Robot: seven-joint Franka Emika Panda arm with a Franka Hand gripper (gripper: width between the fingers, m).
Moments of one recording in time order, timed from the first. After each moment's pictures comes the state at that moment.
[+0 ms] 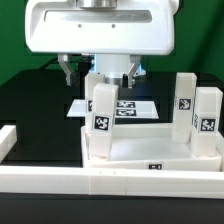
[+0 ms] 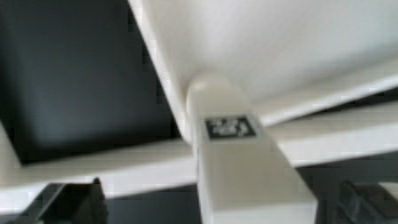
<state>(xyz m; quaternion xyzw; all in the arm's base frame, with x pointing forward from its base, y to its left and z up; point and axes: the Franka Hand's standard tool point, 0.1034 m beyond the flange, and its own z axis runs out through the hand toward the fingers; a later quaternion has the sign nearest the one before) 0.602 -0.059 0.133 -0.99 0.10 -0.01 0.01</state>
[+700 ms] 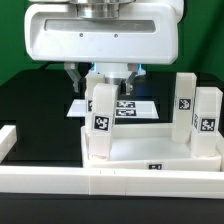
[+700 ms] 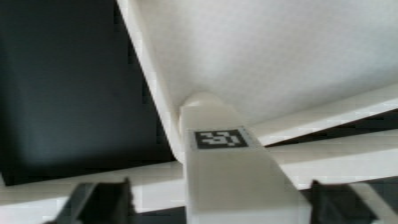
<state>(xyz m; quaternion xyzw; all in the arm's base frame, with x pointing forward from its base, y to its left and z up) 0.608 -0.056 0.126 -1.00 0.09 0.02 0.01</state>
